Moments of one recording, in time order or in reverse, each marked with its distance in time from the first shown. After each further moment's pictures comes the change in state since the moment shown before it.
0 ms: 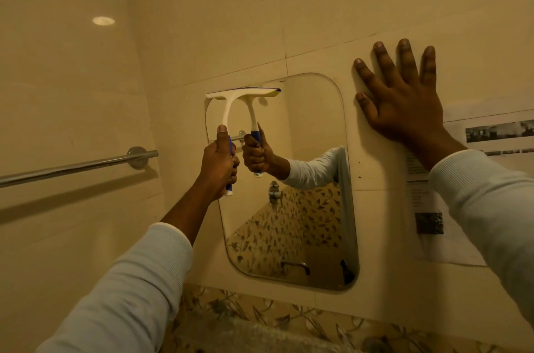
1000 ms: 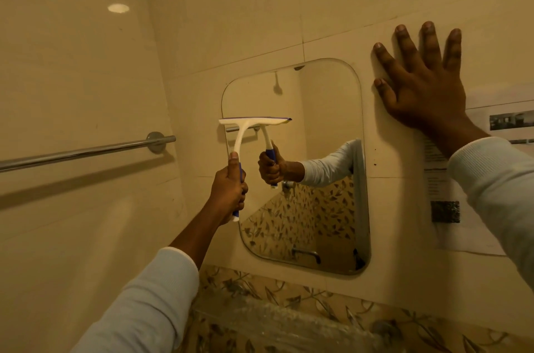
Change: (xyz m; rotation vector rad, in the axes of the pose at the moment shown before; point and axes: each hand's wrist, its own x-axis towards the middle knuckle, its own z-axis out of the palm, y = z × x) left_hand -0.045 -0.059 -0.030 0.070 -0.009 -0.133; right_hand 0.000 -0.003 -0.005 0.049 -0.025 0.010
